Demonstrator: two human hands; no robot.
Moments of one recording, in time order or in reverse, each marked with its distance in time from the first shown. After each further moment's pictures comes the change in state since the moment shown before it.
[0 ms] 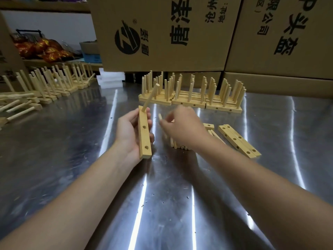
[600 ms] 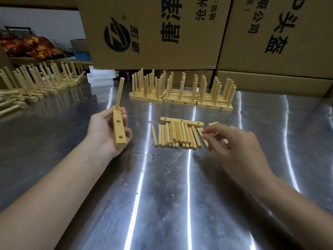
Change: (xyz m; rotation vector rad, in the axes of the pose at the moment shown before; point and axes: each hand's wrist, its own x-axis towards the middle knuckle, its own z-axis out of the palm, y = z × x) left_hand 0.017 0.012 -0.019 -0.122 0.092 -0.057; right_hand -0.110 0.095 -0.058 0.028 0.272 -0.100
